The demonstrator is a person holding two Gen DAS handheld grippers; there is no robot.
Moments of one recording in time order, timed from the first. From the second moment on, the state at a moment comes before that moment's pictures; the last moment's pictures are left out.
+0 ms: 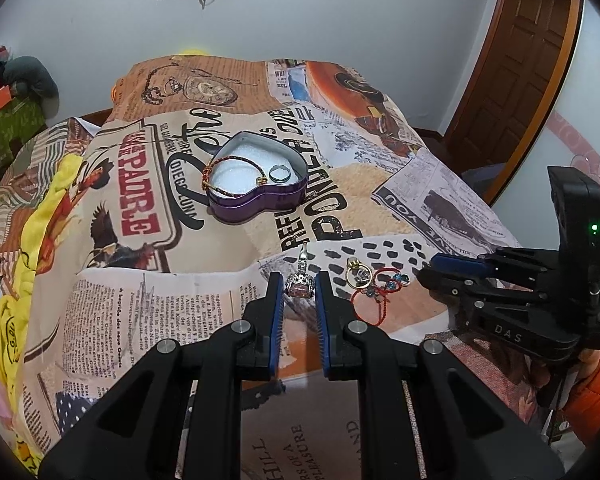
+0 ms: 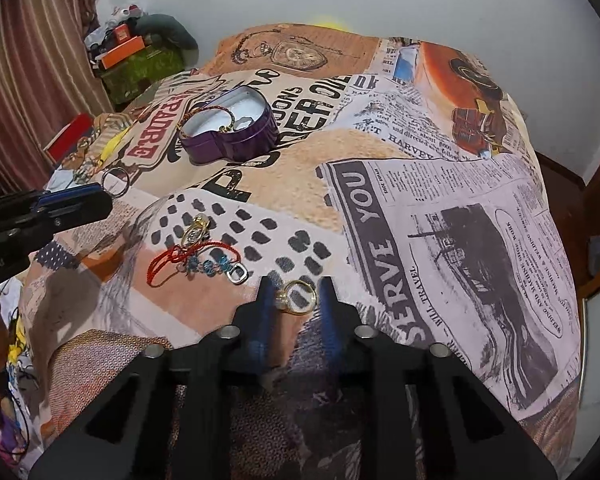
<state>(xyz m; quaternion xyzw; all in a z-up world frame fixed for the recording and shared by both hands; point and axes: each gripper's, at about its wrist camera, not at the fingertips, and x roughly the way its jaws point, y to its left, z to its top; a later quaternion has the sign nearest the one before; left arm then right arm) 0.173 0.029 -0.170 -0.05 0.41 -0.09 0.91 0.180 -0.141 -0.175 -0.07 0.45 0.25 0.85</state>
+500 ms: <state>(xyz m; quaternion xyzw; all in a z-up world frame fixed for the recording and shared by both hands) 0.170 0.032 -0.152 -0.05 0.39 -0.09 0.91 0.178 -0.139 -0.146 -0.06 0.42 0.25 0.87</state>
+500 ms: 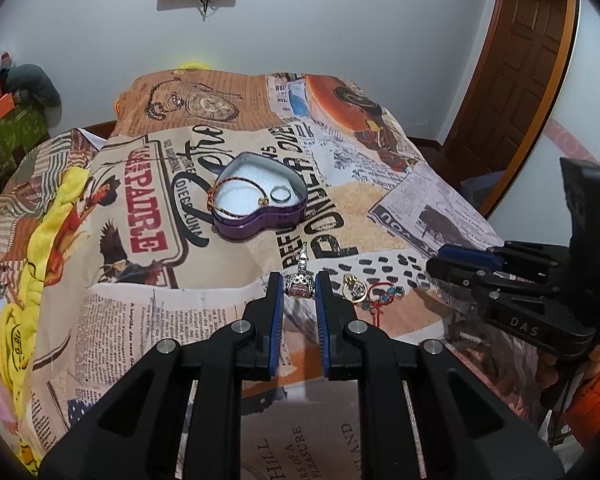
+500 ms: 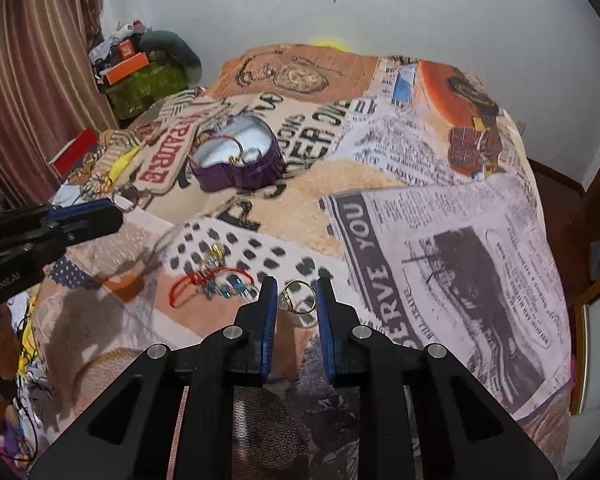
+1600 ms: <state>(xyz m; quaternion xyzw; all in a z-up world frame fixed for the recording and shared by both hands) 0.252 0.073 -0.149 -0.05 0.37 -0.05 0.93 0.262 -0.069 -0.110 -0.07 0.38 0.29 0.88</state>
